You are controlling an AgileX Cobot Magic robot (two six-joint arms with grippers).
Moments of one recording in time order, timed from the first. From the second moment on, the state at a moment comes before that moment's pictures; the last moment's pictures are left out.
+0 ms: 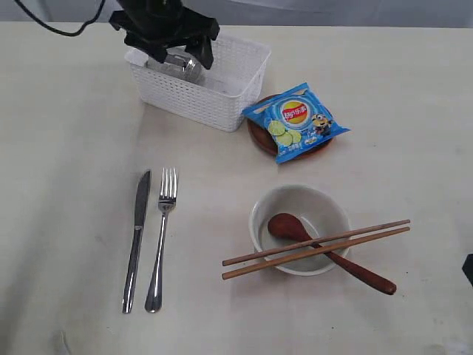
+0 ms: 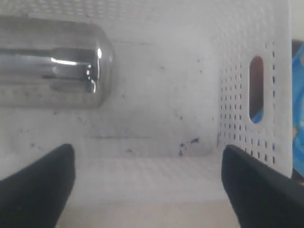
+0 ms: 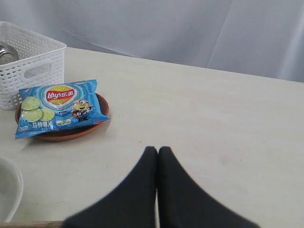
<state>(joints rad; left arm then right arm) -0.40 2.14 -1.83 -0.28 0.95 0.13 0.07 0.01 0.00 0.04 0.33 -0.15</state>
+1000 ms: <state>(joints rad) -0.51 2.31 -2.03 0.12 0.85 1.15 0.07 0.01 0.00 0.04 0.33 -0.15</state>
